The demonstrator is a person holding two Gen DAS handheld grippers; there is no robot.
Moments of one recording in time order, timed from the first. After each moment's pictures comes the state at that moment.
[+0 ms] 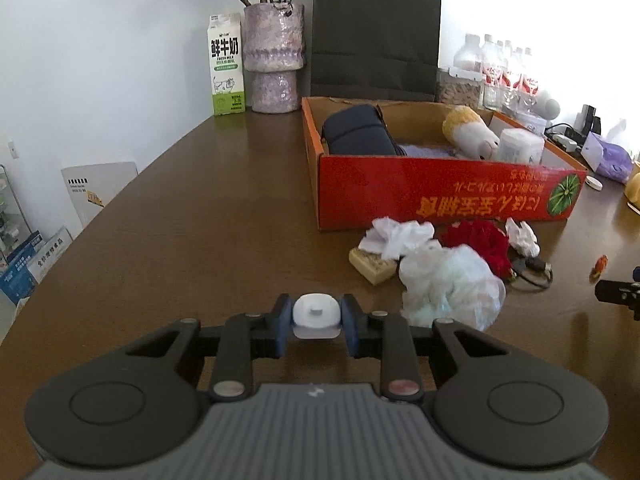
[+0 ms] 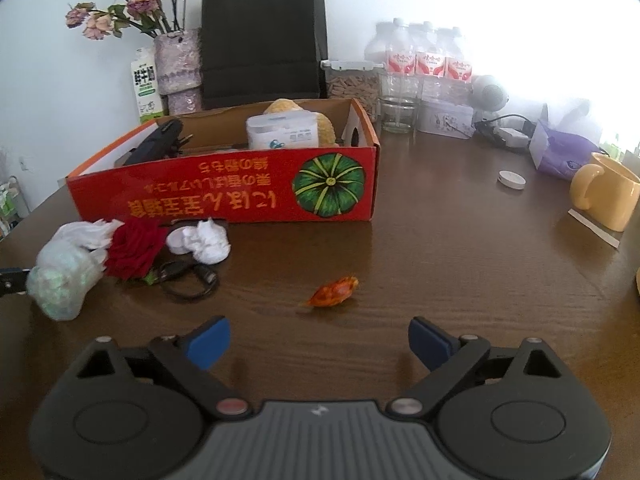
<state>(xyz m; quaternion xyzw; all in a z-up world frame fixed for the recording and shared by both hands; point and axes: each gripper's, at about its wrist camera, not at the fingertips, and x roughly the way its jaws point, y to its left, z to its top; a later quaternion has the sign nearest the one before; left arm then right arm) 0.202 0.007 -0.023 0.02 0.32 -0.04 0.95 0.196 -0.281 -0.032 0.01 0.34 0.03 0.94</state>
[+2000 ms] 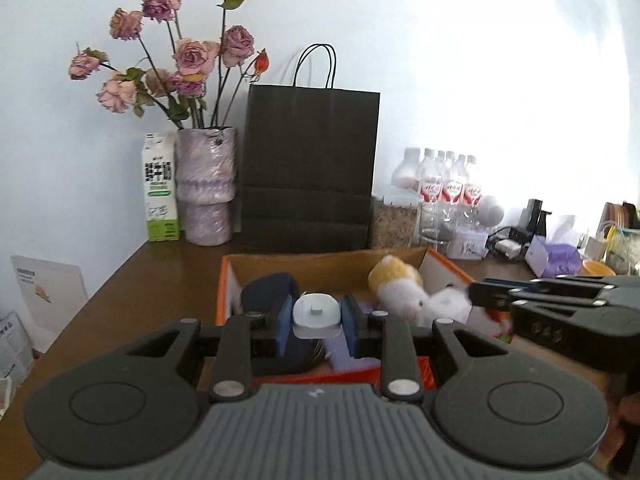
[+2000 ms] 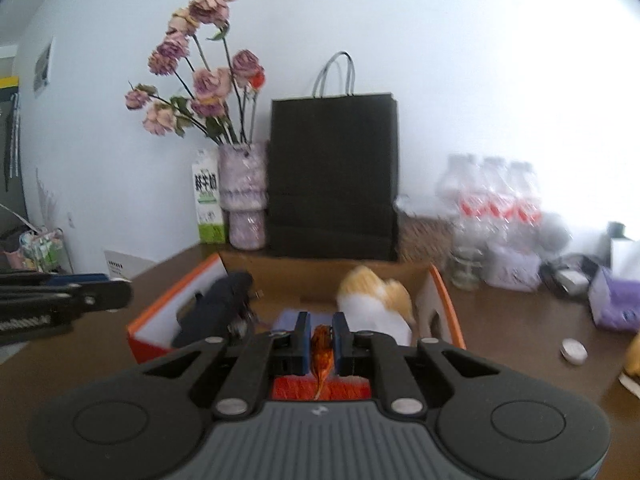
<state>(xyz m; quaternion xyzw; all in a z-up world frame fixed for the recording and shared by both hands) 0.255 -0.047 0.071 -0.01 0.19 -0.12 0.97 0.259 -0.223 0.068 0.00 0.19 0.12 0.98</state>
